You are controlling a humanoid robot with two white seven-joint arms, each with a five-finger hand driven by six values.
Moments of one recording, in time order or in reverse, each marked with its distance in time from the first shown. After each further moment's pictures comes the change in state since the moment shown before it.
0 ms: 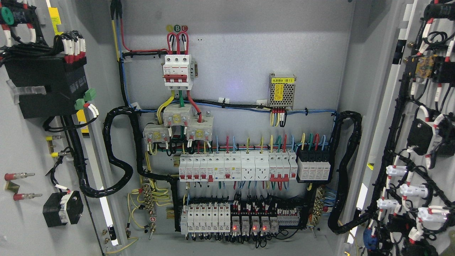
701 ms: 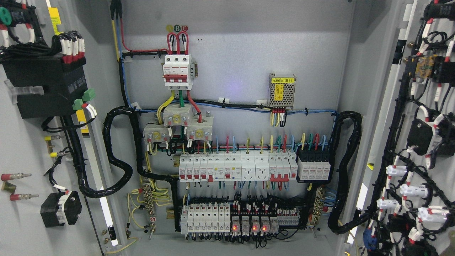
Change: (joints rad) left arm -0.007 -0.003 0.000 0.032 0.000 -0.004 -0.007; right arm -0.058 0.006 0.050 0.004 -0.026 -0.007 -0.005
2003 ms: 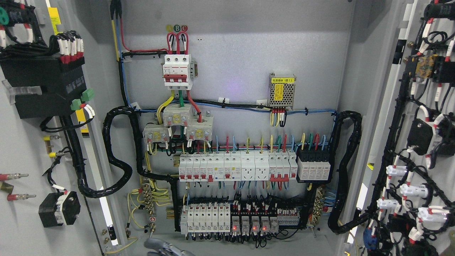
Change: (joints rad) left arm 0.036 0.013 0.002 -0.176 0.003 -0.013 -0.004; right arm 0.258 -0.142 -0.306 -0.072 0.031 -0.111 -0.099
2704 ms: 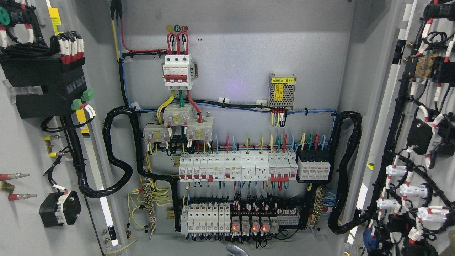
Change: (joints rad) left arm 0.175 0.039 0.096 -0.794 0.000 0.003 -0.106; right arm 0.382 -0.091 -0.268 -0.225 0.137 -0.275 -0.013
